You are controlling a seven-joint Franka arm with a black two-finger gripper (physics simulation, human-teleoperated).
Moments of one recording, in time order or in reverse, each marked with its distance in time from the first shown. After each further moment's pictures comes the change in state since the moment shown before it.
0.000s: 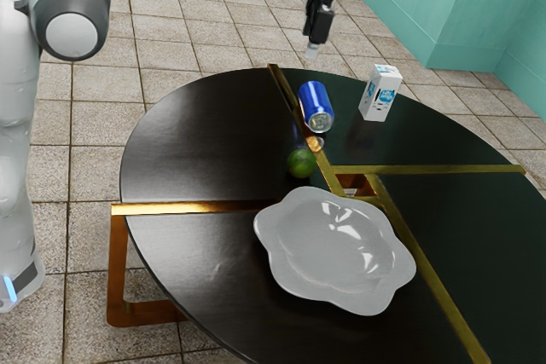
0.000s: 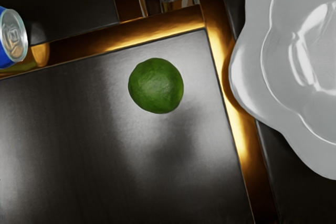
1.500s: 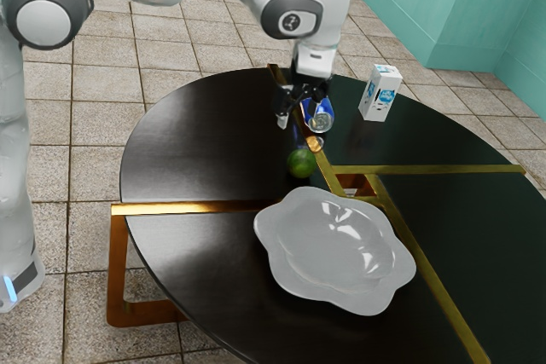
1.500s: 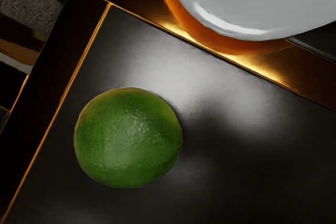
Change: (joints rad) arm 0.010 -0.119 0.029 -0.659 -0.022 0.590 0.817
